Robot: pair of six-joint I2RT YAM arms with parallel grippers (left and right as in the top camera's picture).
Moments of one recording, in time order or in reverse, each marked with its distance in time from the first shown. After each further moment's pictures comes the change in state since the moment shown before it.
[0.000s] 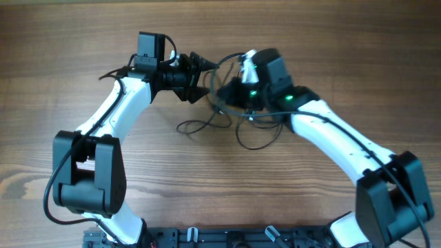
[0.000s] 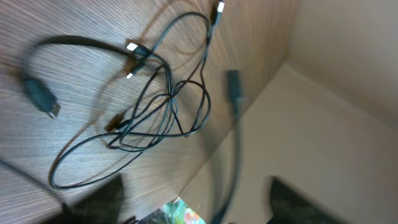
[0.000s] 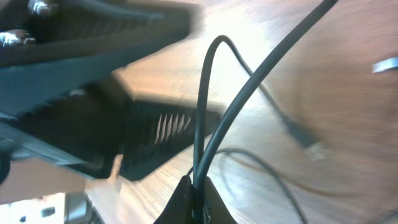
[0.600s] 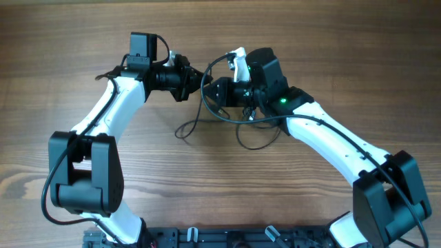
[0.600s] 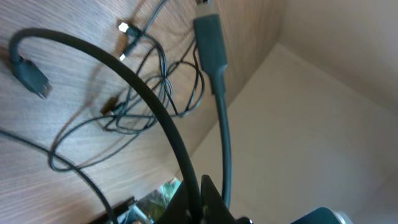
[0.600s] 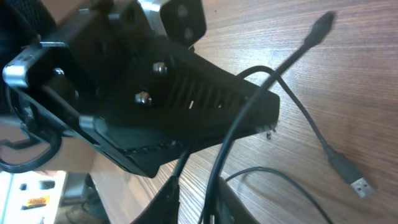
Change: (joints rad) left arm 0.044 0.000 0.000 -0.032 0.114 0.058; right arm 0.056 0.013 0.000 0.138 -0.064 -0.034
